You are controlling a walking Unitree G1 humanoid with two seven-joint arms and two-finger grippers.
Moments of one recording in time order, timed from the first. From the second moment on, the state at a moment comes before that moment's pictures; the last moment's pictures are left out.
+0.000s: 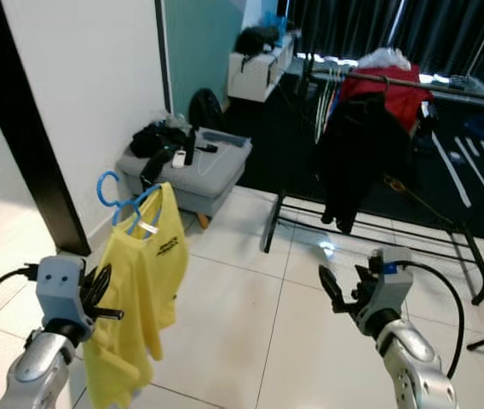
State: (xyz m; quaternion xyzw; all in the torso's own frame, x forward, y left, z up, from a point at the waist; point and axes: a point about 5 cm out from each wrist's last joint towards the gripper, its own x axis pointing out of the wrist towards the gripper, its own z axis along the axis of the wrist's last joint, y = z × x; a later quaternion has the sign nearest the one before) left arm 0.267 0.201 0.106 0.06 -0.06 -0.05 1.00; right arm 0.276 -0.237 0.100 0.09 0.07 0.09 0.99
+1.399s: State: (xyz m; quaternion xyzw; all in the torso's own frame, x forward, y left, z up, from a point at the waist) left arm 0.242 0.127 0.213 0.03 -0.20 -0.28 0.94; right arm 0.356 -0.171 0.239 0.22 -0.15 0.24 0.93
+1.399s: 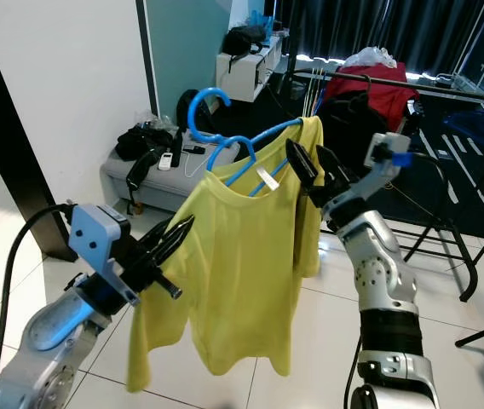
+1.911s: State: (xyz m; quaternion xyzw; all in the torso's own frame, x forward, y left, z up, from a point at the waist) left arm 0.241 0.124 0.213 0.03 -0.20 -0.28 0.94; right arm 0.365 -0.174 0.243 0.20 -0.15 0.19 0.95
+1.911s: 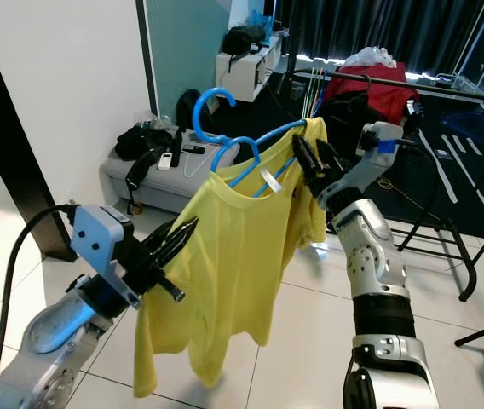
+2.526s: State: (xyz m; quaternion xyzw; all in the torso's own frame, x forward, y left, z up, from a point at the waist) left arm 0.241 0.124 0.212 0.03 -0.19 -0.28 0.94; right arm 0.368 -0.169 0.244 0.19 -0.15 0.21 0.95
